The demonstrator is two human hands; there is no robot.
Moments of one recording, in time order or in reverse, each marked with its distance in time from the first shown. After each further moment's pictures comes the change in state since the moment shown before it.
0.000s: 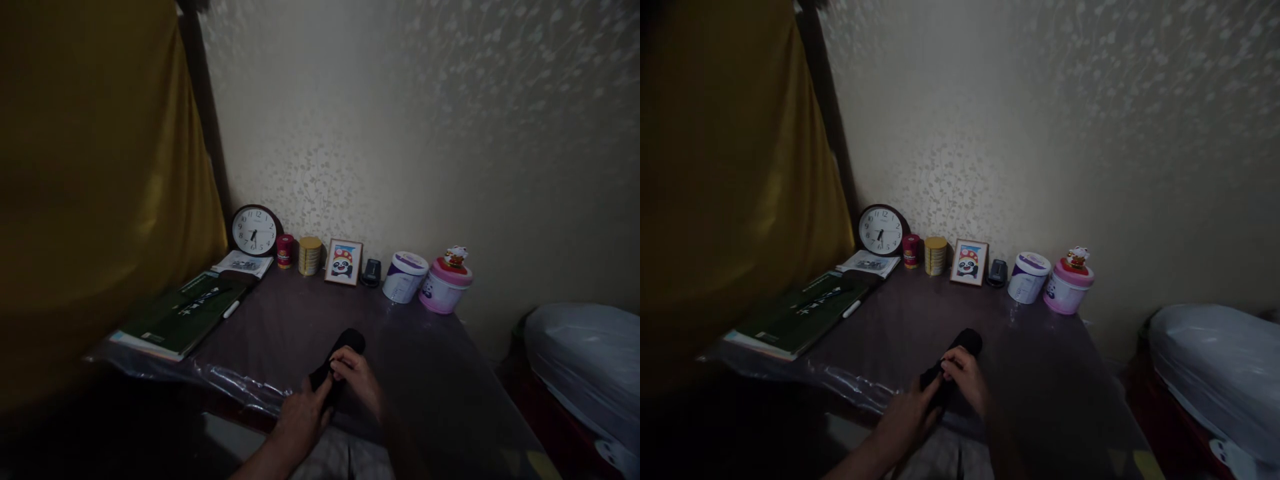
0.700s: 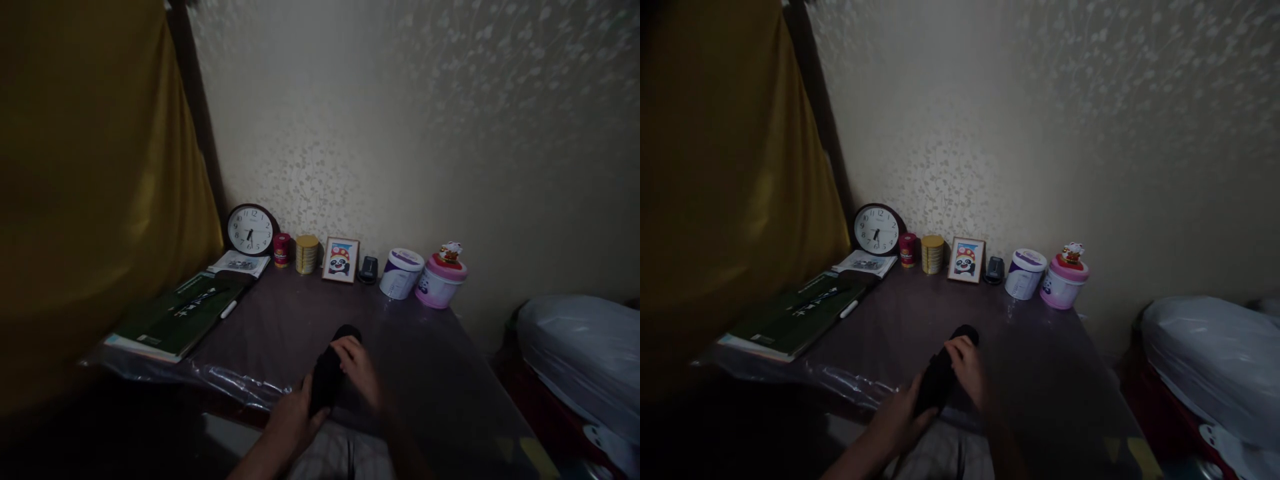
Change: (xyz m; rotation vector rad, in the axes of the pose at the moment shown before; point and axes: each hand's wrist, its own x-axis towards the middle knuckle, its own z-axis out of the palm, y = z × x) left_hand -0.009 -0.011 -0.008 -0.202 -0.066 -0.086; right_hand 0.003 -0.006 -0.004 -0.335 0.154 -0.115
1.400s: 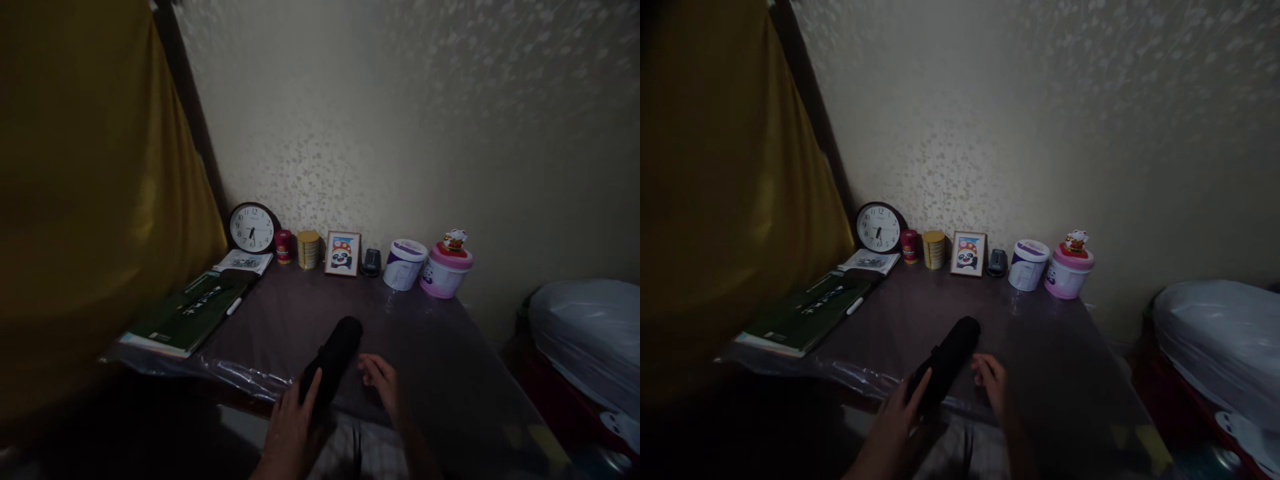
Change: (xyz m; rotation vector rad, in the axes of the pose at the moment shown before) left_hand -0.032 0.000 0.013 0.128 0.070 -0.041; right_hand -0.048 0.063 -0.013 0.440 0.244 0.304
